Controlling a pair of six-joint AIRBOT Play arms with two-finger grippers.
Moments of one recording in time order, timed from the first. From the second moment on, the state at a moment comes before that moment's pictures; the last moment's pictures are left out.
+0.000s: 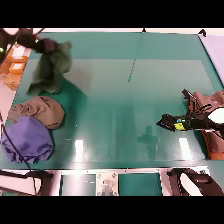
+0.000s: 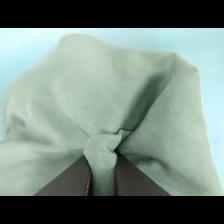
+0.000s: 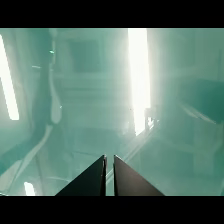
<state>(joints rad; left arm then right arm) -0.08 -1.59 1.91 1.38 -1.16 -1.41 -0.11 -0.79 0.58 -1.05 1.17 1.52</state>
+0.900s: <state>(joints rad) -0.62 -1.56 1.72 1.05 -1.33 -1.57 -0.15 -0.79 0.71 -1.05 1.25 1.52</state>
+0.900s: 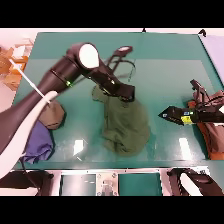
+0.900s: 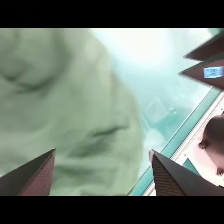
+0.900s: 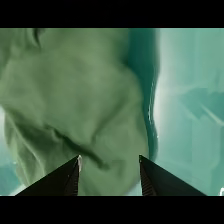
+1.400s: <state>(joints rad) -0.23 -1.63 1.61 1.08 -1.23 -1.53 0.00 -0.79 0.38 -0.89 1.26 1.54</state>
